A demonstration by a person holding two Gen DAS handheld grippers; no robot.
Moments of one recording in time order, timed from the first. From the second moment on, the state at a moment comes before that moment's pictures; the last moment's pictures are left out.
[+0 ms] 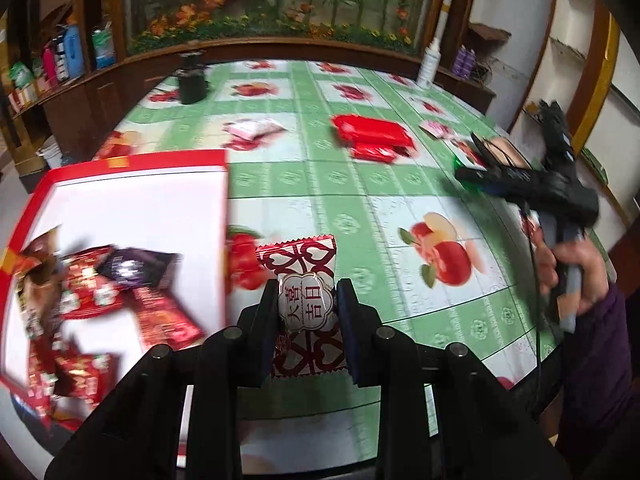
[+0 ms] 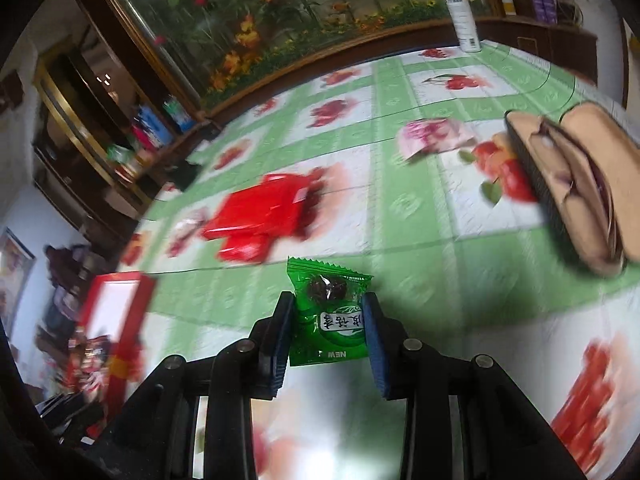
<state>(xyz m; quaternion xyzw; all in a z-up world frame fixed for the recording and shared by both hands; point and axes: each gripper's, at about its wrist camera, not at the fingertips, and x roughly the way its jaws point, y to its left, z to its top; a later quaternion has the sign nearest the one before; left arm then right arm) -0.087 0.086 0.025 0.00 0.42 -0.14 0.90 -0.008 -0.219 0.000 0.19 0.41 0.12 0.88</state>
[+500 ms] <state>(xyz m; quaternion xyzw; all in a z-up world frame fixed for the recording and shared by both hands) -0.110 0.176 0.031 -0.05 0.38 -0.08 0.92 -0.072 -0.097 0.017 0.19 0.36 0.26 0.88</state>
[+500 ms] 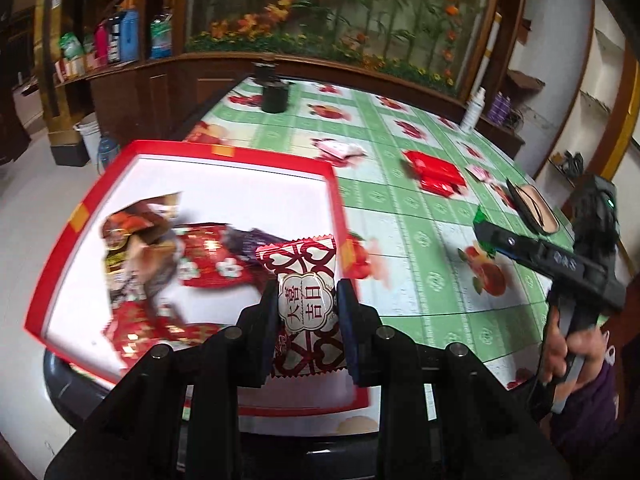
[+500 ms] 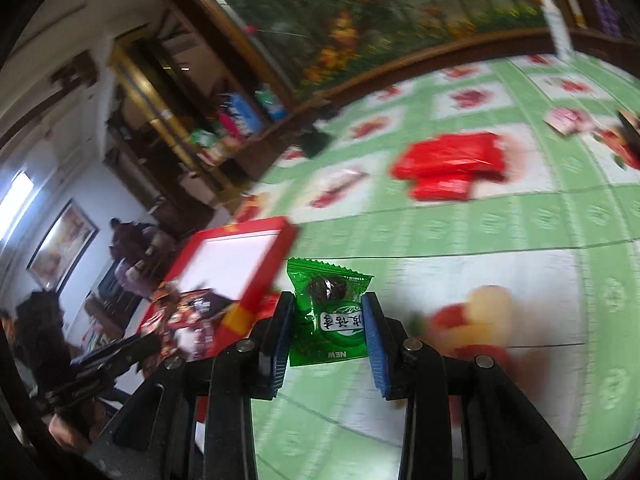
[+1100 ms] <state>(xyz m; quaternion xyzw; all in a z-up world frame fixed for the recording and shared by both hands) -0.110 0.236 0.030 -0.09 0.36 -0.03 0.93 -0.088 0.002 0.012 0.18 0.33 0.36 0.85</state>
